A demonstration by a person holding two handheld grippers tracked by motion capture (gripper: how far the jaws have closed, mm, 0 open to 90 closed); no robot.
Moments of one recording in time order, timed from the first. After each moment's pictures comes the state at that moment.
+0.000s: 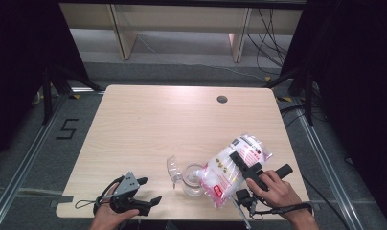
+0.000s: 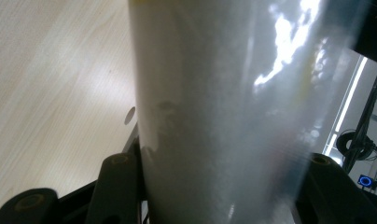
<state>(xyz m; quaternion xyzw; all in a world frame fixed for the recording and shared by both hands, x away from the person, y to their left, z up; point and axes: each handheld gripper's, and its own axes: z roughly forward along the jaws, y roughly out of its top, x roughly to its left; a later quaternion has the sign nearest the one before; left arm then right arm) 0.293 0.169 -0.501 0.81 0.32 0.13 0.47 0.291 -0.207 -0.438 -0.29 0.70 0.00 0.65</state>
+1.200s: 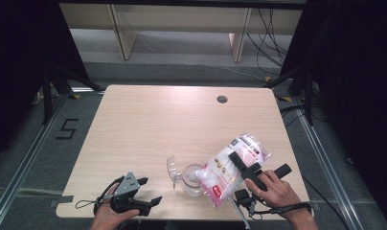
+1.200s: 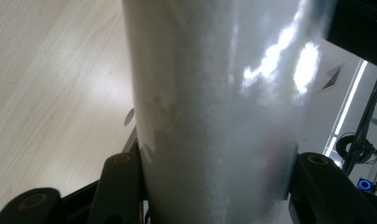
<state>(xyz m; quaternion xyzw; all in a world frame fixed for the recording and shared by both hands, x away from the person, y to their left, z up) 0.293 0.169 -0.502 0.81 0.32 0.12 0.48 0.291 -0.205 -0.438 -0.30 0.70 0.00 0.65</state>
